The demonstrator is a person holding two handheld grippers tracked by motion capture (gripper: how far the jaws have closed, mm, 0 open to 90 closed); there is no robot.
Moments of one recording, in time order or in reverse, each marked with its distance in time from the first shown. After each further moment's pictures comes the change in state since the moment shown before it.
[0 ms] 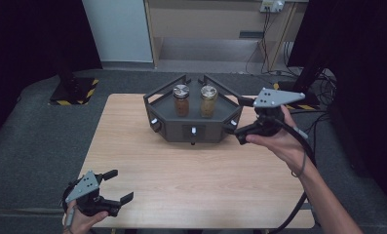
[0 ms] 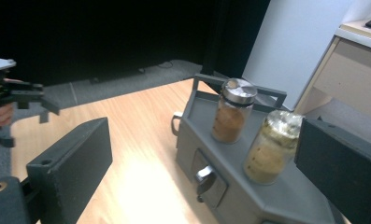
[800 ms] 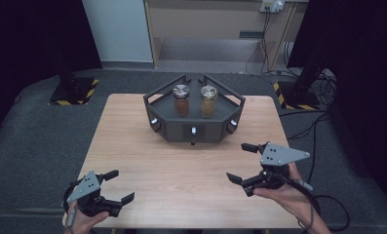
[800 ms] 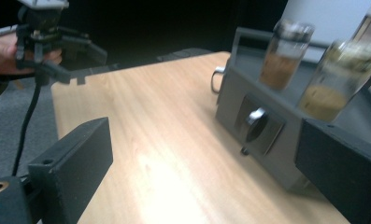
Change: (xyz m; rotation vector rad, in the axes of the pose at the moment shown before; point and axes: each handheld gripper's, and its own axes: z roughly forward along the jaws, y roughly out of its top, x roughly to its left) left arm -0.002 0.001 0.002 0.006 -0.001 0.003; right arm 0.054 -0.091 -0.024 0.014 0.058 0.016
